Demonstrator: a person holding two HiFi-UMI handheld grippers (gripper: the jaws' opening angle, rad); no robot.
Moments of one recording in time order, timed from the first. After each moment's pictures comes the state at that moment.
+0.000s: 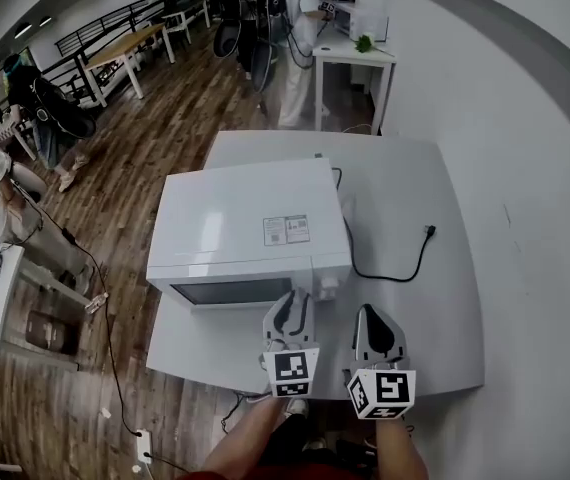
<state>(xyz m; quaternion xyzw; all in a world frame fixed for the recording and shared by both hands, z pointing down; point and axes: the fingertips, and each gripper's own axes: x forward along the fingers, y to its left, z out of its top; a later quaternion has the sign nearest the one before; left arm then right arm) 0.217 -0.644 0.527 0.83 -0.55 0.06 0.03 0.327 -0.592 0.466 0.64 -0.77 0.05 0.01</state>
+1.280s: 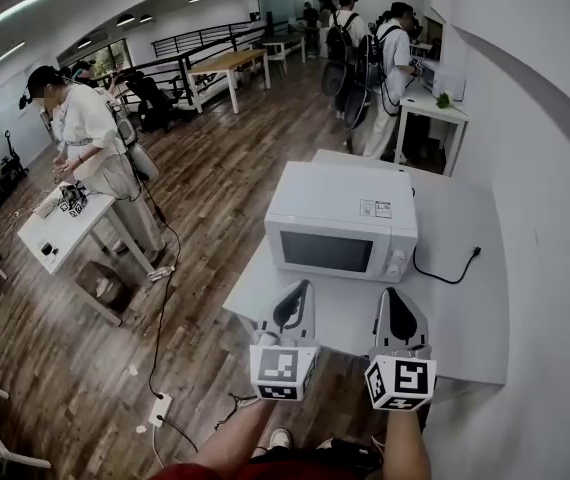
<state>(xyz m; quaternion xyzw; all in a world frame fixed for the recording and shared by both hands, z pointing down) 0.064 -0.420 0.343 0.78 -0.62 -0.02 -0.04 0.206 -0.423 0.335 0.56 -0.83 -0.04 -0.06</state>
